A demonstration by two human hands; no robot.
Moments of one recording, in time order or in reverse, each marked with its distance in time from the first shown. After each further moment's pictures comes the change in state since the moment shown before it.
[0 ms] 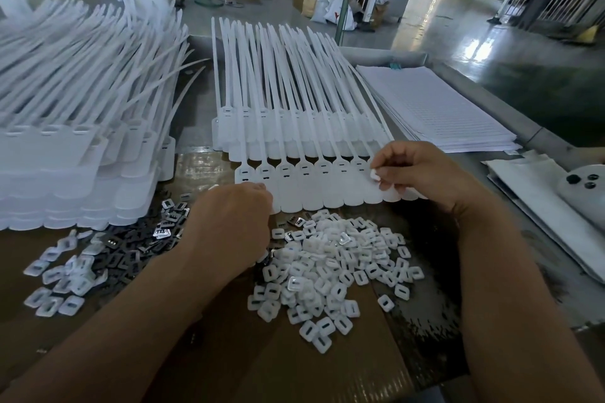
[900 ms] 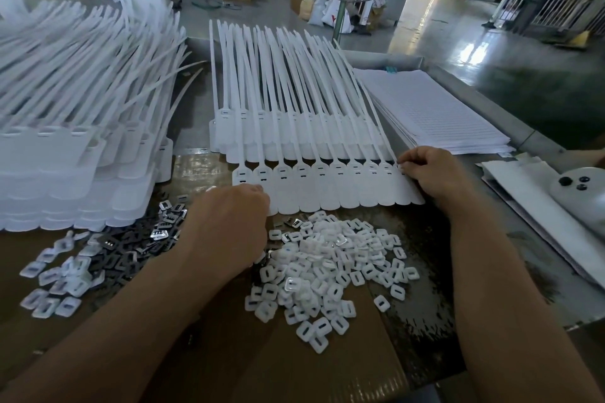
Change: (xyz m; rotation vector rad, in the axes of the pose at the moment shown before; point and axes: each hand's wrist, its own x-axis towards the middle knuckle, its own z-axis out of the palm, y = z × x) left_hand 0.001 -0.001 -0.002 0.032 -0.005 0.025; right_hand 0.024 0.039 -0.013 -0.143 0.438 0.176
